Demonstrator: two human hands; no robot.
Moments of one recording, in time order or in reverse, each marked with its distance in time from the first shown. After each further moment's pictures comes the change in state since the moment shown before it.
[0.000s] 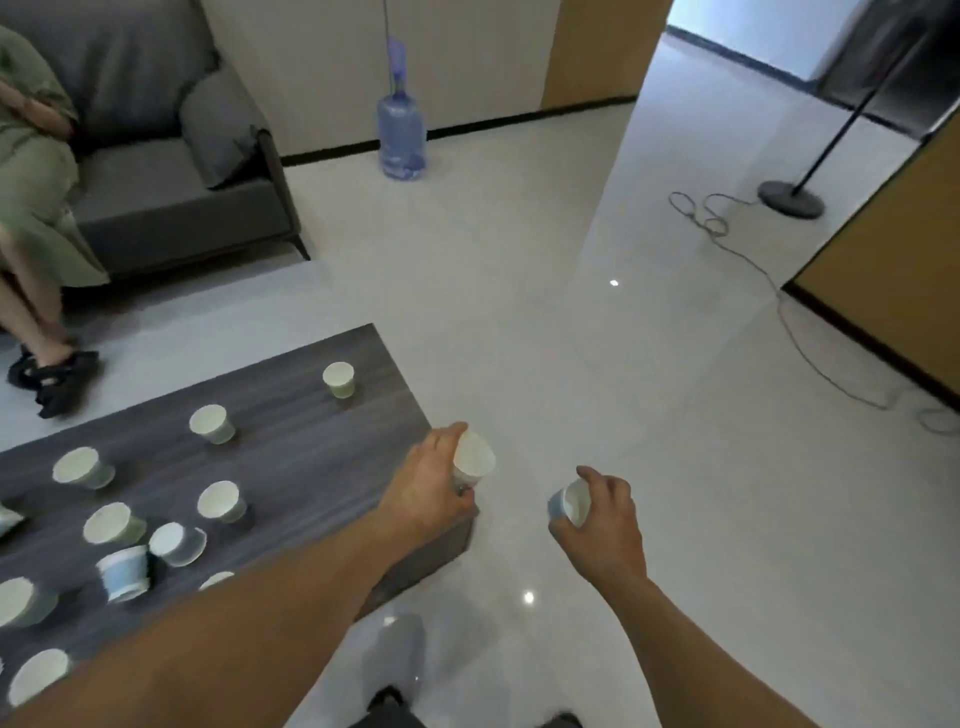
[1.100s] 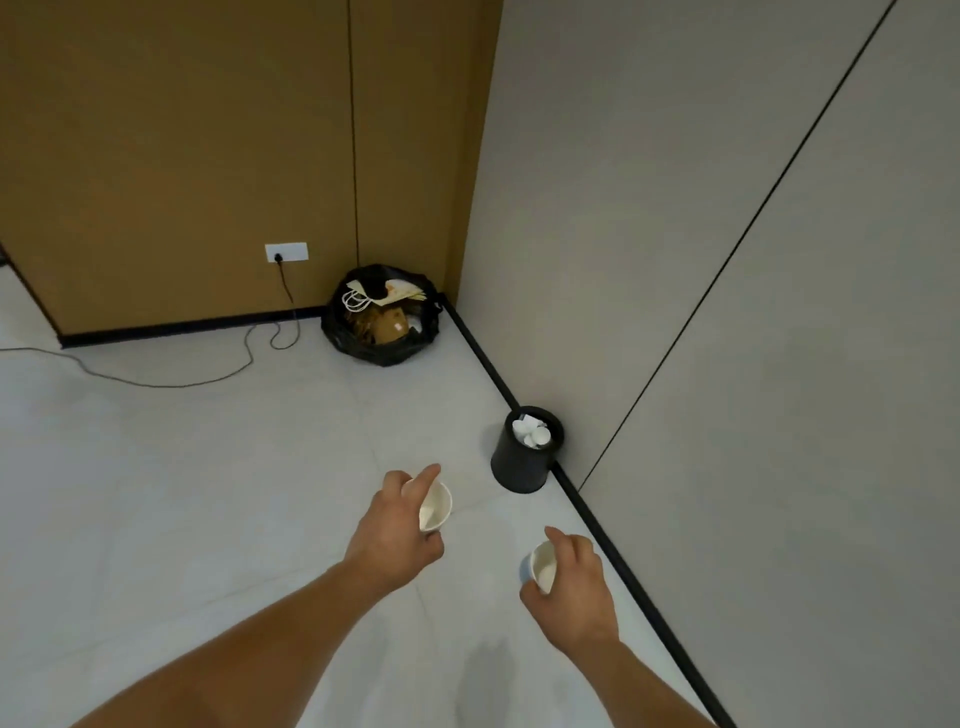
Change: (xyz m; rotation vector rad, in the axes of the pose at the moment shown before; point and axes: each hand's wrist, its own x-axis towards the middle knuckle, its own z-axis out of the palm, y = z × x) left_hand -0.019 0.666 0.484 0.128 -0.754 1.101; right_hand -0.212 0.517 -0.359 0.042 0.735 1.090
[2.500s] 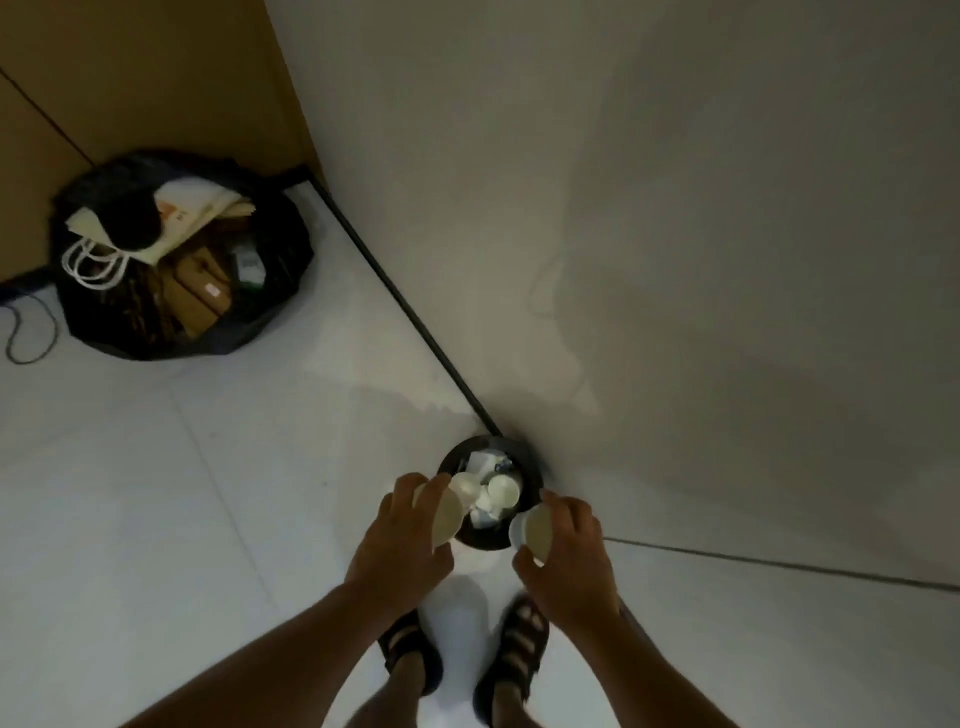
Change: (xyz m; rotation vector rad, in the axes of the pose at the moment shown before) left_hand 0.694 0.034 0.303 0.087 -0.411 0.076; right_hand 0.693 0.200 0.086 0.115 -0.122 0.236
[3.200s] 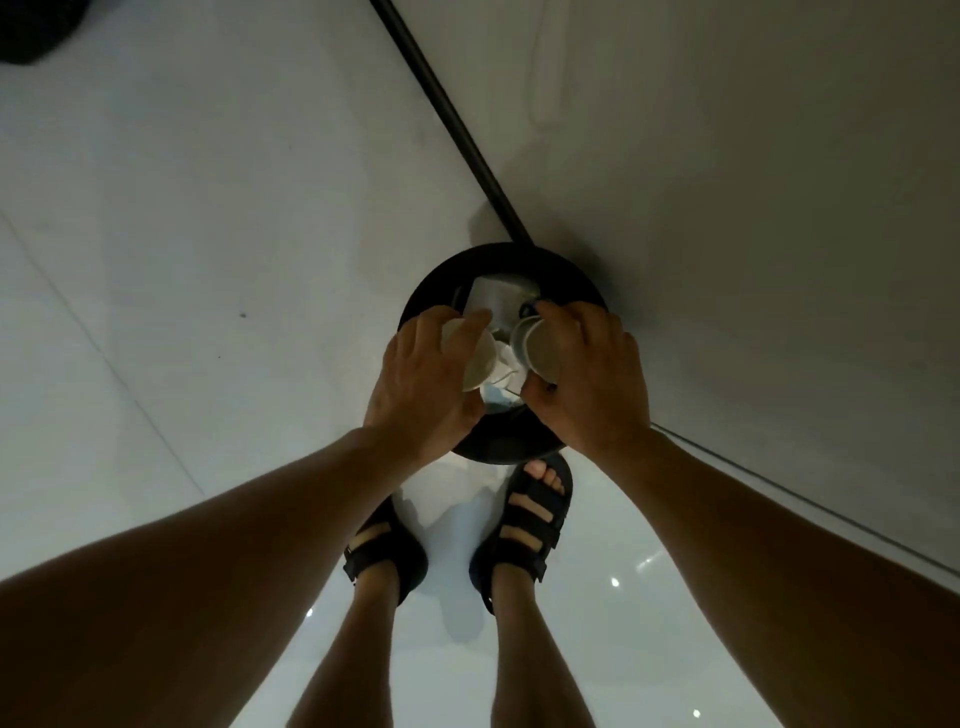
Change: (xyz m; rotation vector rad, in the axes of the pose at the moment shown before) left_hand 0.156 -0.130 0.263 0.183 -0.047 0.035; right_hand 0.178 0.168 0.216 -0.345 -0.013 -0.324
